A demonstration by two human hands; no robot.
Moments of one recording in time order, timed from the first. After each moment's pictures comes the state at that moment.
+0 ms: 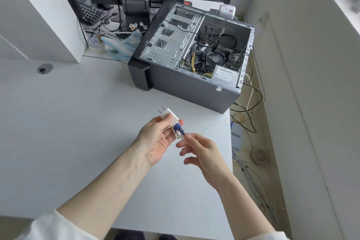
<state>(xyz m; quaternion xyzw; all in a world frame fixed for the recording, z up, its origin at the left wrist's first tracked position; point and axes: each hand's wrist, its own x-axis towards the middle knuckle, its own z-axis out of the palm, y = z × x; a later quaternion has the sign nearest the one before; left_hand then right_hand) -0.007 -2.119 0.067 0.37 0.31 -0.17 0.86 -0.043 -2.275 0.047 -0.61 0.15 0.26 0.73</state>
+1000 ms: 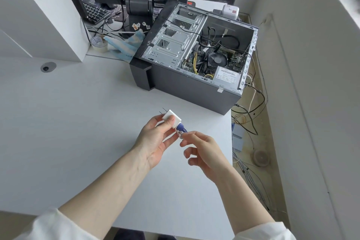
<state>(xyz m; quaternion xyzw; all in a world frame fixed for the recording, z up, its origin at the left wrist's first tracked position) -0.015 -2.121 0.070 0.45 0.28 -0.14 0.84 -0.023 -2.275 0.052 -0.60 0.20 0.32 0.71</state>
